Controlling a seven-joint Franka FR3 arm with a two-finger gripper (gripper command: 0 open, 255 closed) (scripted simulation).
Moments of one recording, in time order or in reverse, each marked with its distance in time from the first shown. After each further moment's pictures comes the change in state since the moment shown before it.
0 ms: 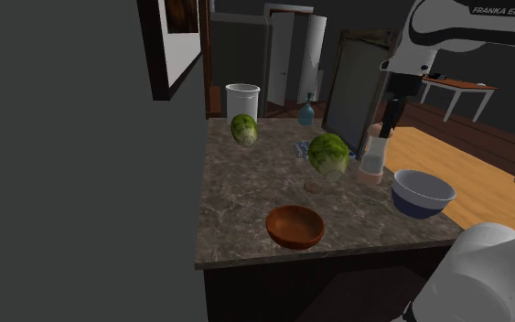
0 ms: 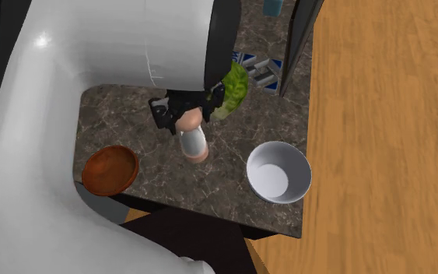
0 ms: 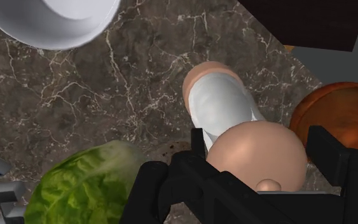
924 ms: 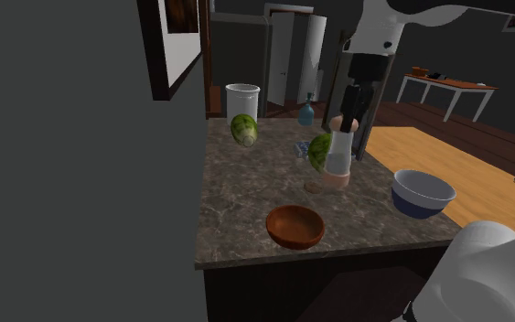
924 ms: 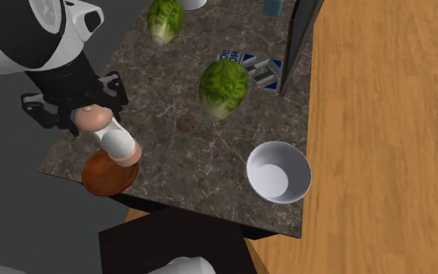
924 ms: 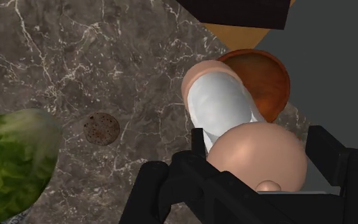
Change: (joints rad) arm 0.083 0.013 0.280 0.078 0.181 -0.060 0.333
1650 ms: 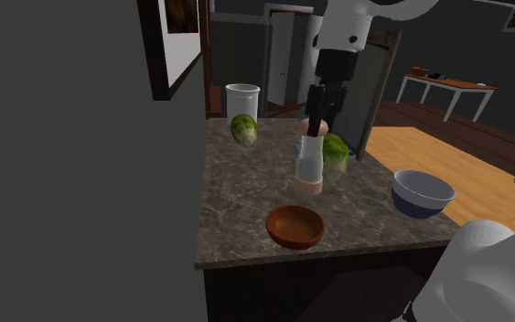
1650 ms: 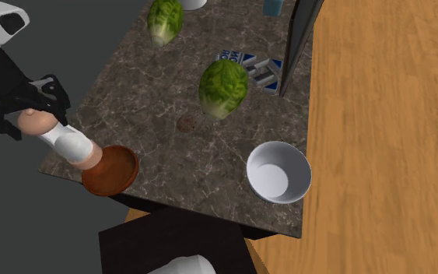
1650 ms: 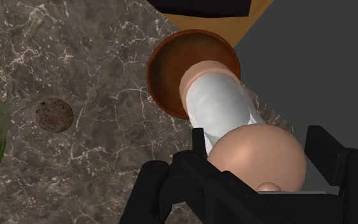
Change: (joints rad) arm 0.047 0.081 0.148 0.068 0.085 0.035 0.183
